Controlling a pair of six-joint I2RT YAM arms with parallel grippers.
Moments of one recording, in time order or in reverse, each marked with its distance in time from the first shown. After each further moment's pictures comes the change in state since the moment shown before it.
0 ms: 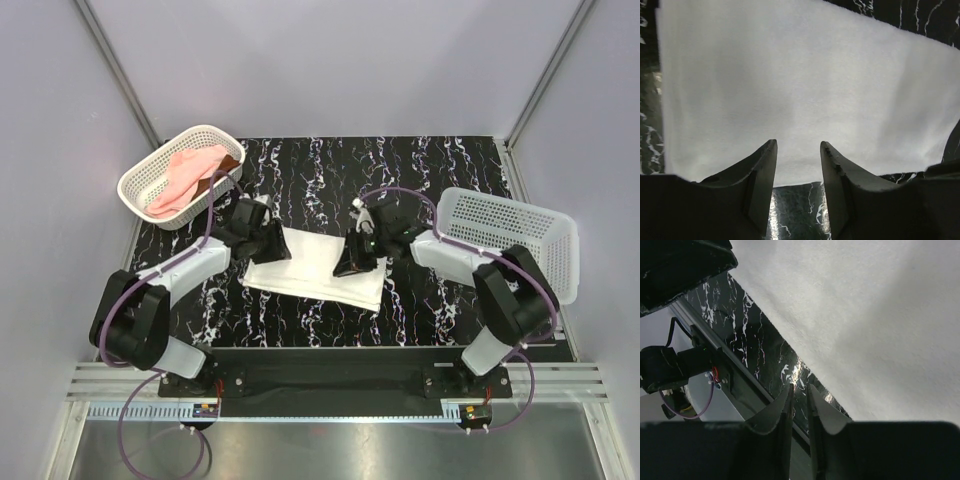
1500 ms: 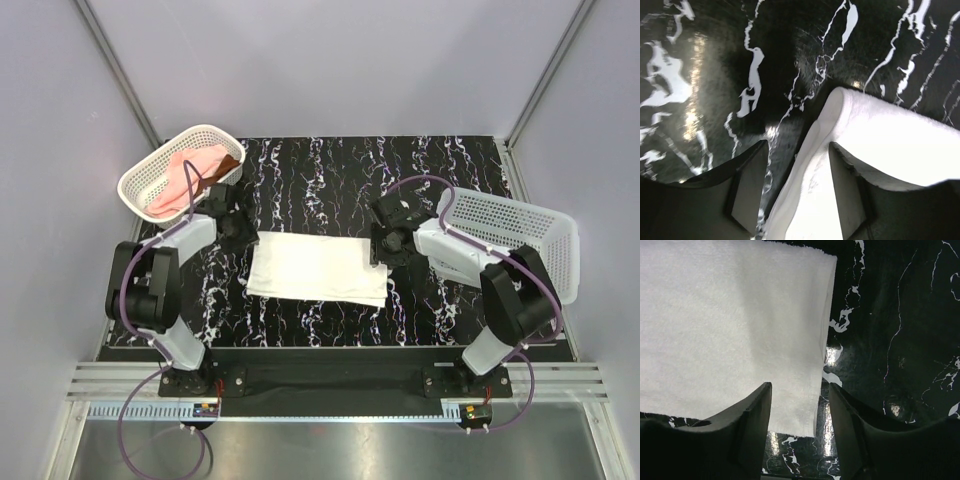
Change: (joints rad) left arm 0.240 0.219 0.121 -0.040 -0.103 0.000; right arm -0.006 0.039 0.135 -0.381 0.662 -0.011
